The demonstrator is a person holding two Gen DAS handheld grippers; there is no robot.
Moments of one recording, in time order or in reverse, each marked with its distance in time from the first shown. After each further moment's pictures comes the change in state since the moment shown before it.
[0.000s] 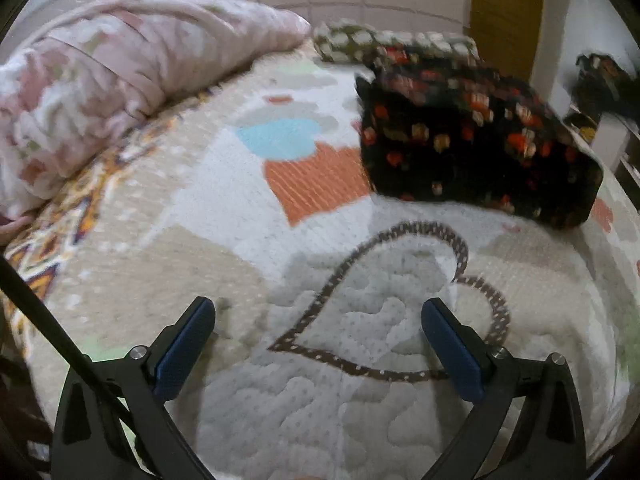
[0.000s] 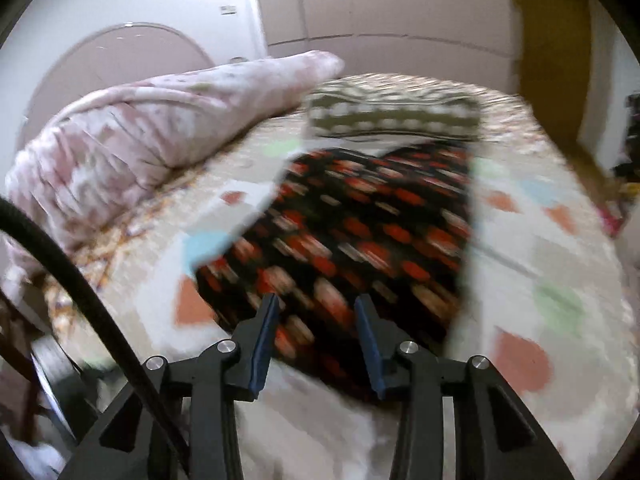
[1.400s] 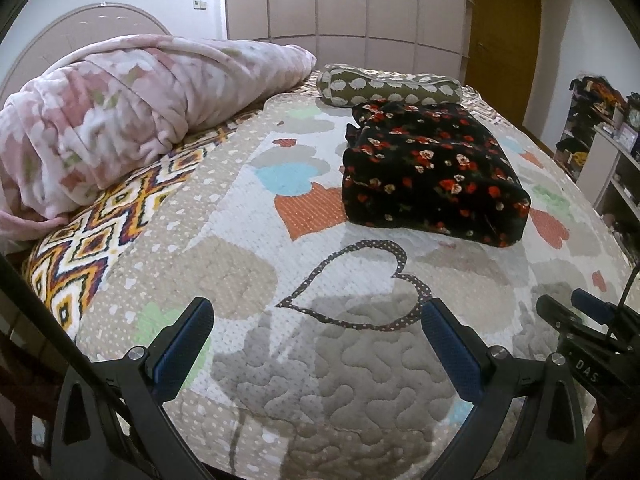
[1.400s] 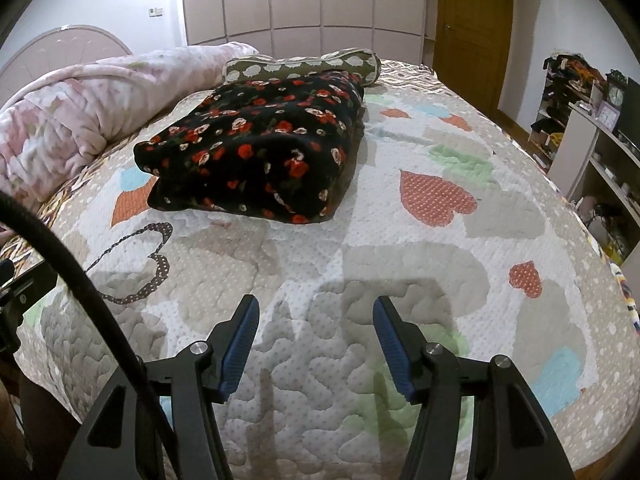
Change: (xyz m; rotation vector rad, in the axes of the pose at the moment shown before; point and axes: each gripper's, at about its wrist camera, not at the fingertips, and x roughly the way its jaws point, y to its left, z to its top) left arm -0.083 -0.012 -0.013 -0.030 -0.072 -0.015; right arm -0.034 -0.005 -0.138 0.135 0.021 -0.231
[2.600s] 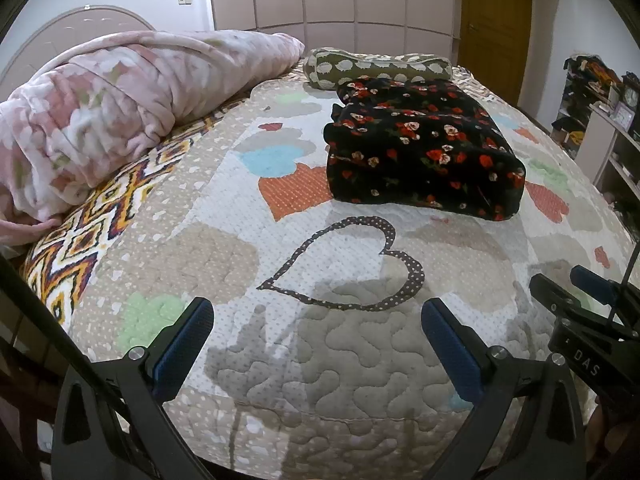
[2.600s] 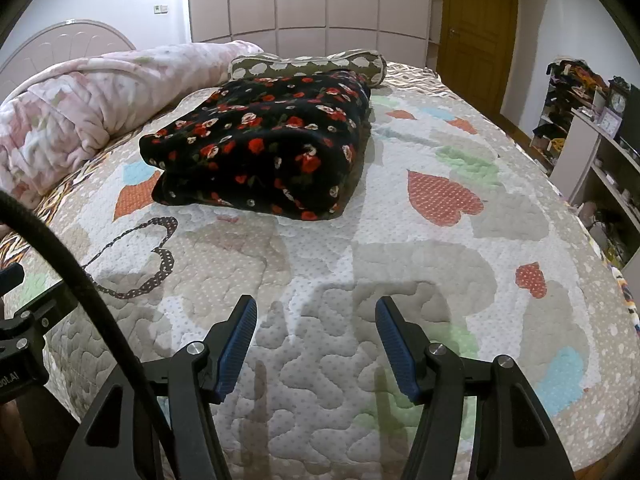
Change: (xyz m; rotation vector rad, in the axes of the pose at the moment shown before) left arm 0.009 -0.012 -0.010 0.049 0.047 -0.007; right arm 0.002 0.008 -0.003 -0.015 -0.007 -0.005
